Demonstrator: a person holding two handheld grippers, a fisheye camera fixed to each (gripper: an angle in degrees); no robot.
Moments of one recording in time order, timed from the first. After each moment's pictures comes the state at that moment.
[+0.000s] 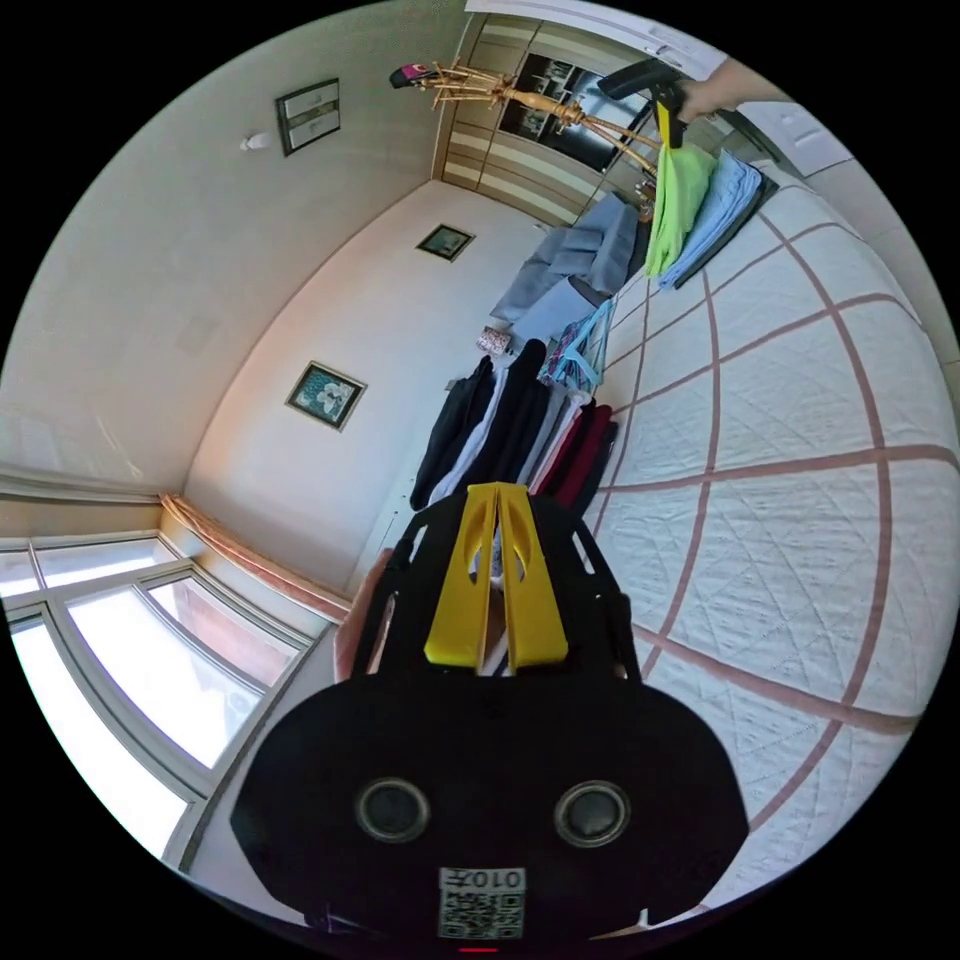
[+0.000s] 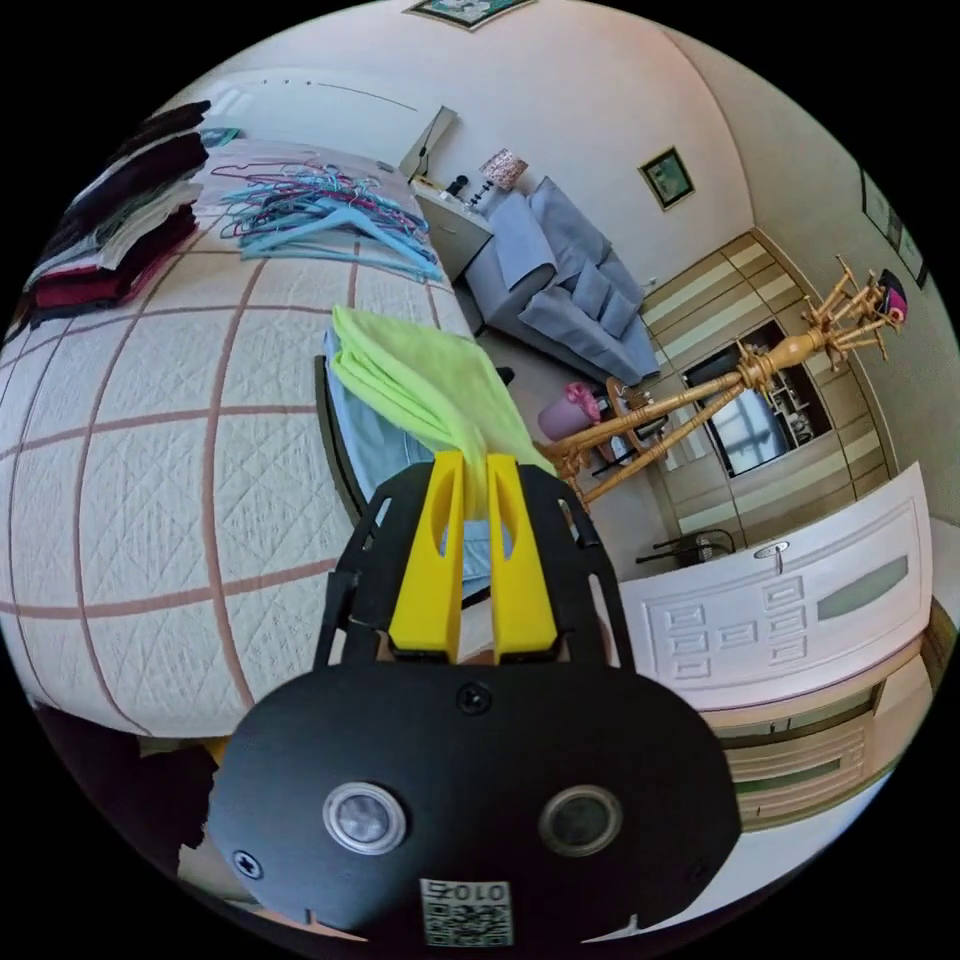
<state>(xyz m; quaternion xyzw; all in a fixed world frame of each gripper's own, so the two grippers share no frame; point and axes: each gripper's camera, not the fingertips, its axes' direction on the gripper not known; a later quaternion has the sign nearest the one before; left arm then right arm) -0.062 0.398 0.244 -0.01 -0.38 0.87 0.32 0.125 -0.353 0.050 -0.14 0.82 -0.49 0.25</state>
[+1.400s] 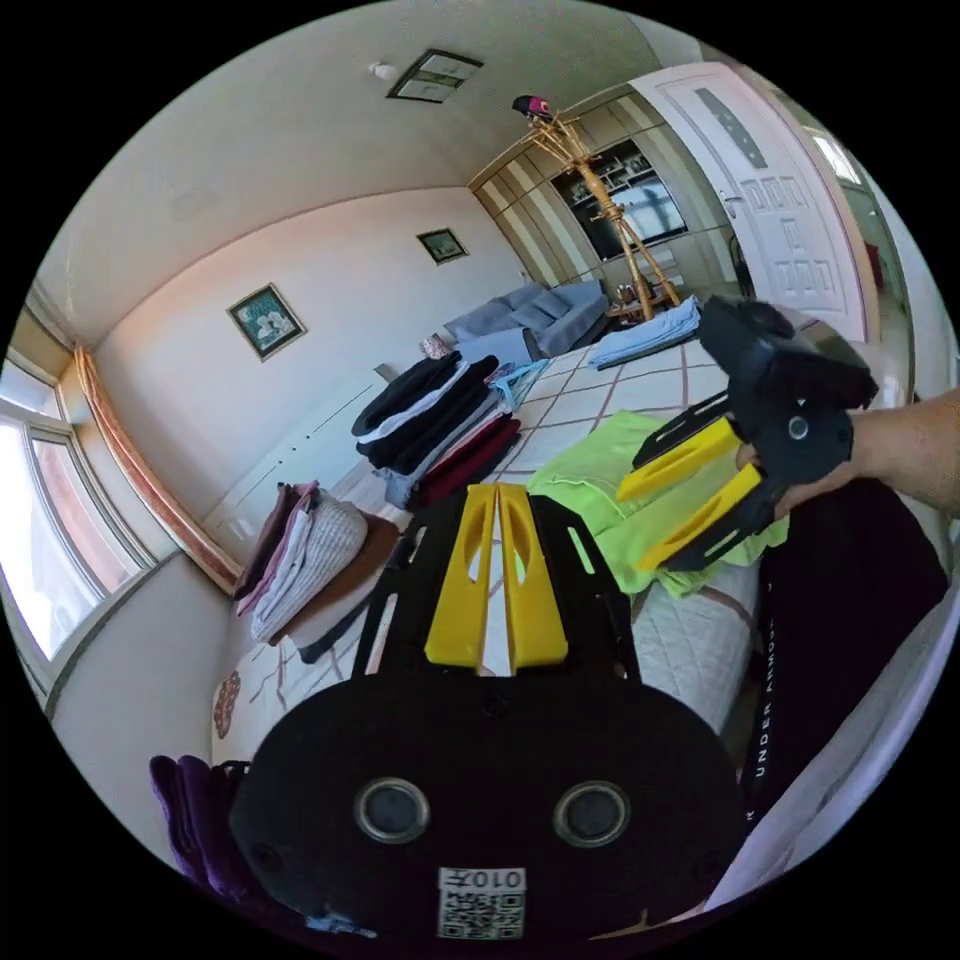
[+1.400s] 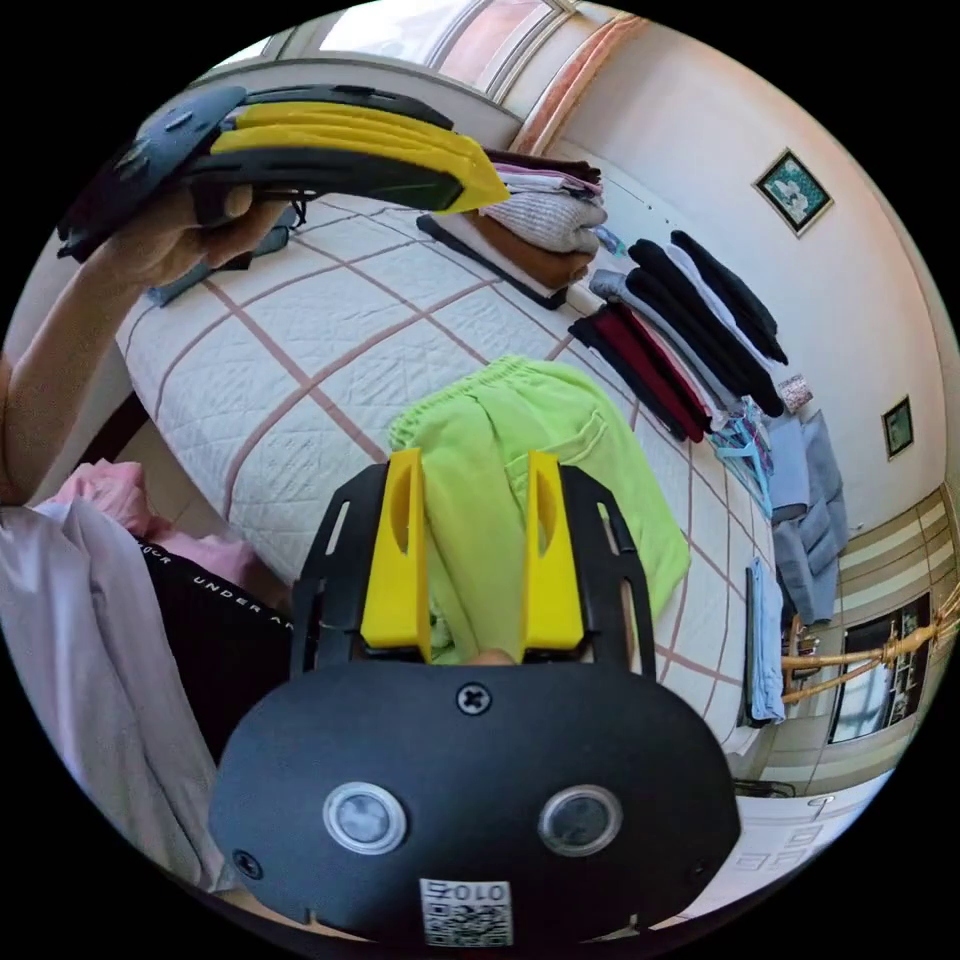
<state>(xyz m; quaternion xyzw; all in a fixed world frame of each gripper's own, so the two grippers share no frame) -0.086 0.295 0.066 -0.13 -0.26 0.79 0.54 0.248 0.052 0.148 -0.44 0.56 -0.62 0.33</state>
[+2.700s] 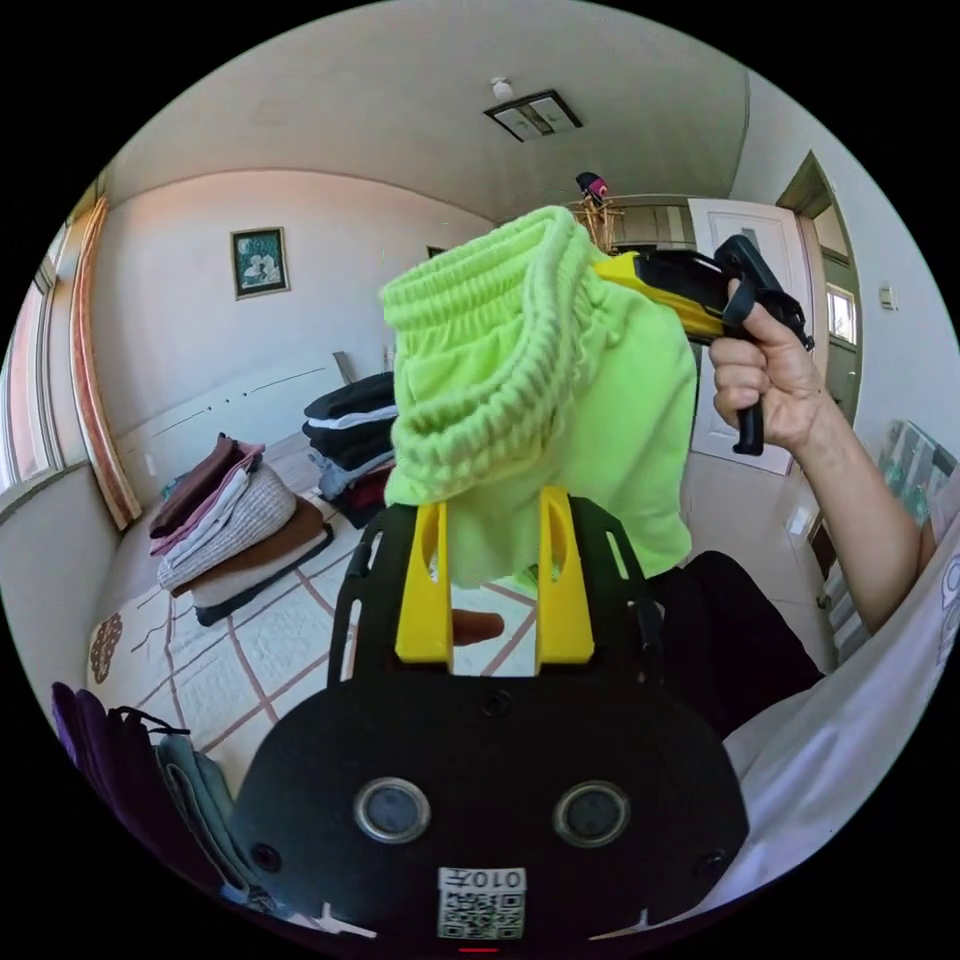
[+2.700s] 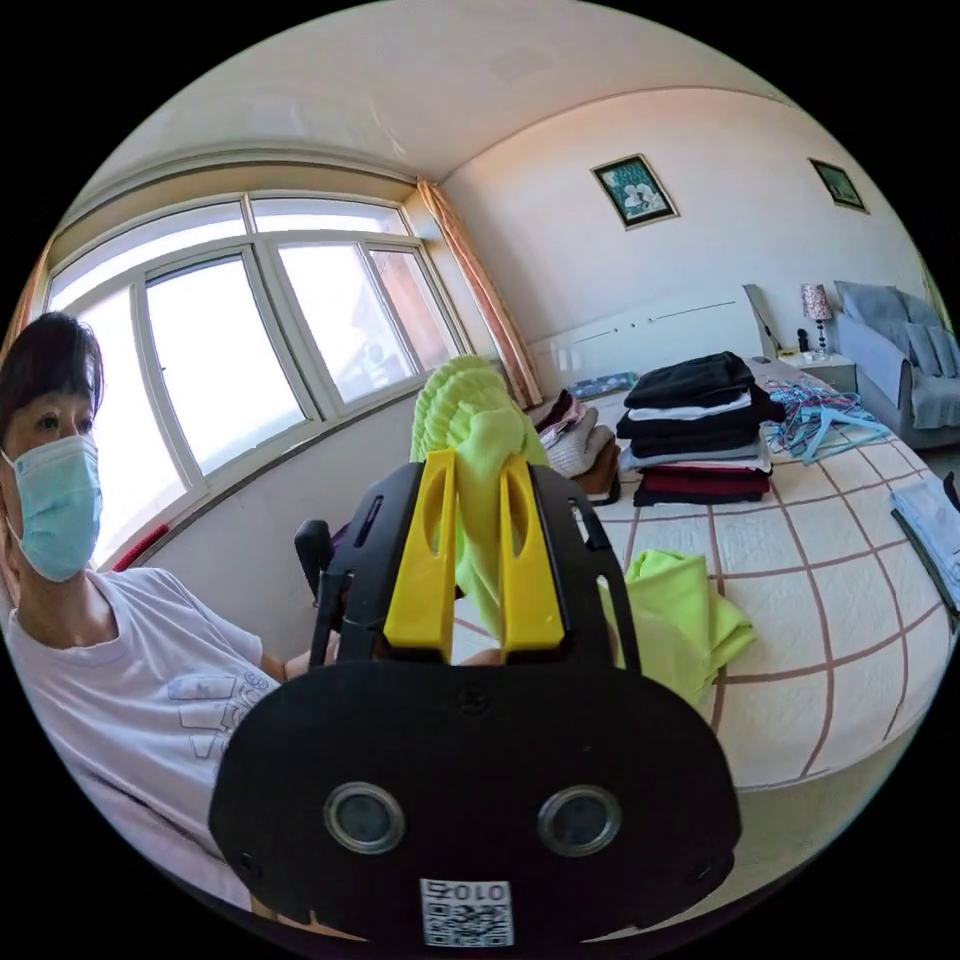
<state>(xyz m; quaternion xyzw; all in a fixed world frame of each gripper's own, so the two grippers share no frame) -0.077 0.219 -0.009 -0.18 -0.15 0.69 0.68 0.104 -0.001 -0.042 -0.31 0.30 -0.49 0.75</state>
